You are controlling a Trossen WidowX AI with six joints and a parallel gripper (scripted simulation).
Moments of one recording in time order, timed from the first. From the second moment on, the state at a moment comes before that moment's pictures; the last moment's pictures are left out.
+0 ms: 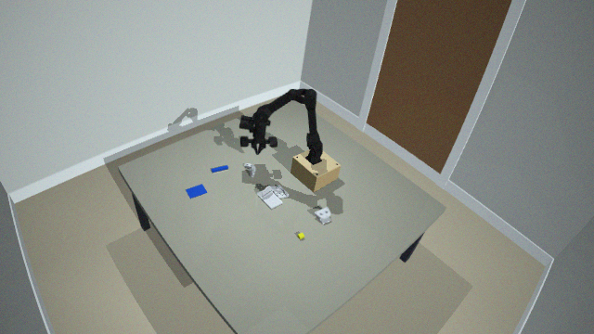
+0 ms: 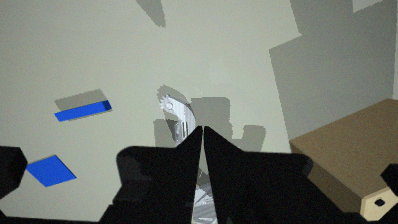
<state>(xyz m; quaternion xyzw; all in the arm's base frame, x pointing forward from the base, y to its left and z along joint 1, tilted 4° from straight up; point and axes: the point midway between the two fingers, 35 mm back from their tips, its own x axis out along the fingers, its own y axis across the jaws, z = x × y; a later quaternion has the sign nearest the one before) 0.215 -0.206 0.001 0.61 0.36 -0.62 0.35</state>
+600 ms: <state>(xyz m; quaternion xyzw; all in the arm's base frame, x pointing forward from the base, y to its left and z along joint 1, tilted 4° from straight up) 0.214 -0.205 0.000 0.61 0.36 -0.62 0.35</state>
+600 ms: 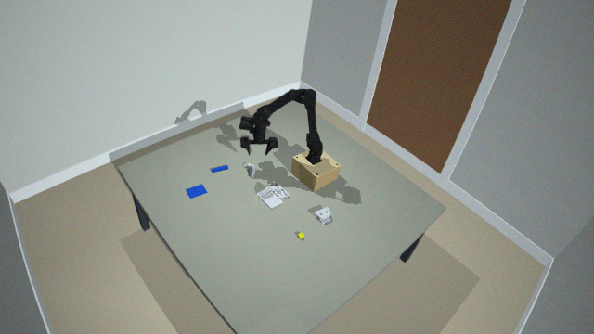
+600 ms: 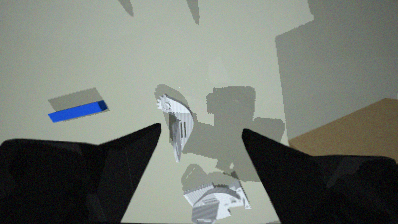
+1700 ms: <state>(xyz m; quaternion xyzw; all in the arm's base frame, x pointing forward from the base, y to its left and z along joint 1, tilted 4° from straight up) 0.212 -0.203 0.003 0.61 0.36 -0.62 0.35</state>
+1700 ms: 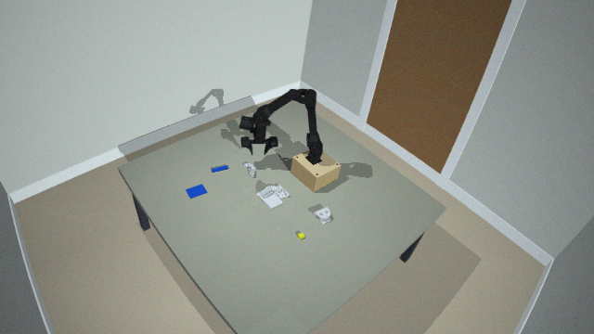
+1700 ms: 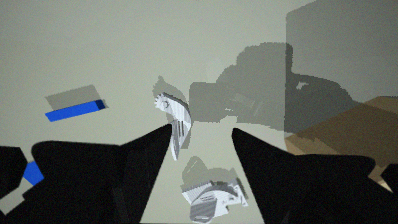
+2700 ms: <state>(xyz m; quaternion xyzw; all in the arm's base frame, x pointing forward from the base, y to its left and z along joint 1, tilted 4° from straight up) 0.212 -0.204 0.005 0.61 0.36 -0.62 0.35</state>
